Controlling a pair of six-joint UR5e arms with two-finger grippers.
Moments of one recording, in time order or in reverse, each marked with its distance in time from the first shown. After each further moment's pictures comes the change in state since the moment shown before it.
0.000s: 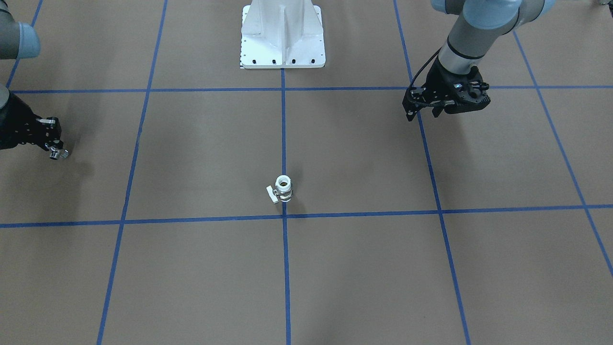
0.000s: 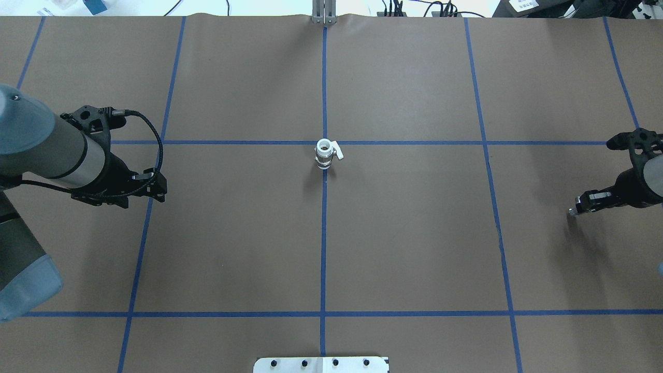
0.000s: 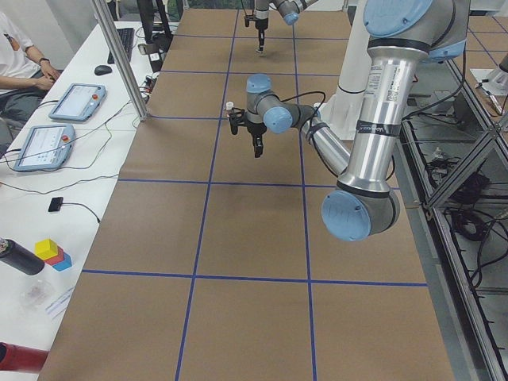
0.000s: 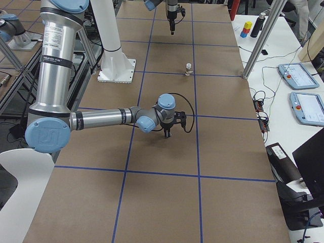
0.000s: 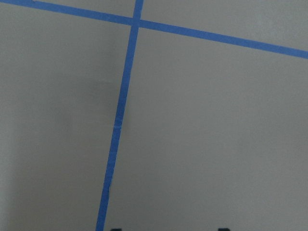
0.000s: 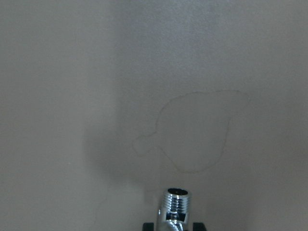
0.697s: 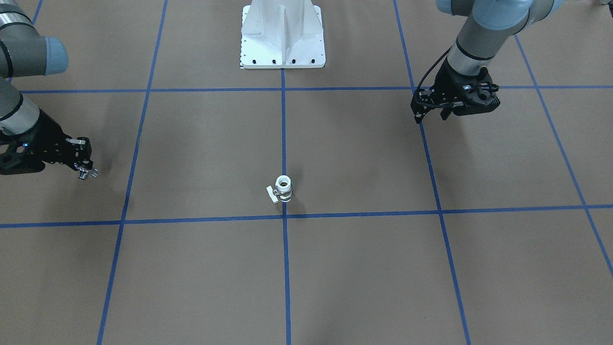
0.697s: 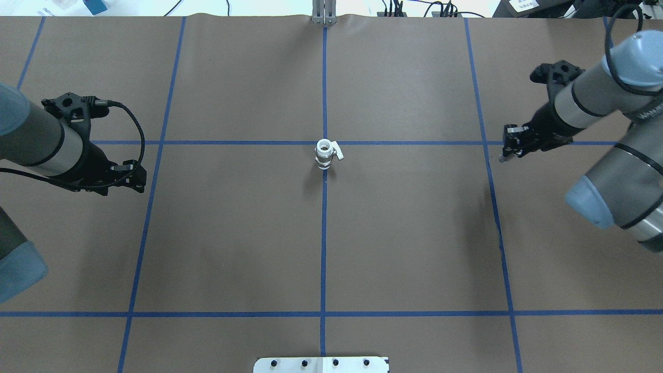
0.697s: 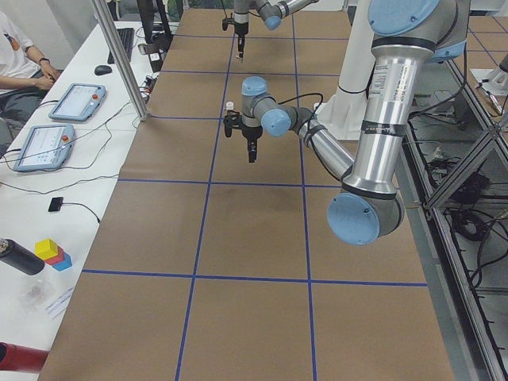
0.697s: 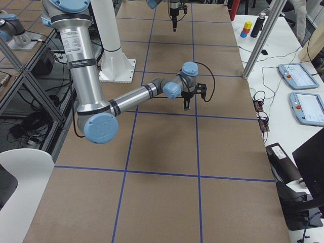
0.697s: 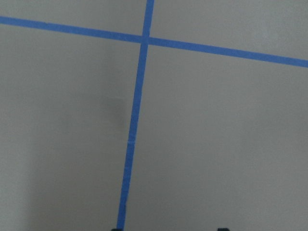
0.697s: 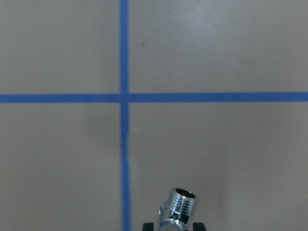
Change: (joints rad) left arm -0.068 0.035 0.005 0.016 -0.003 0.172; right arm -0.010 0.418 -0.010 -0.378 -0.001 0.156
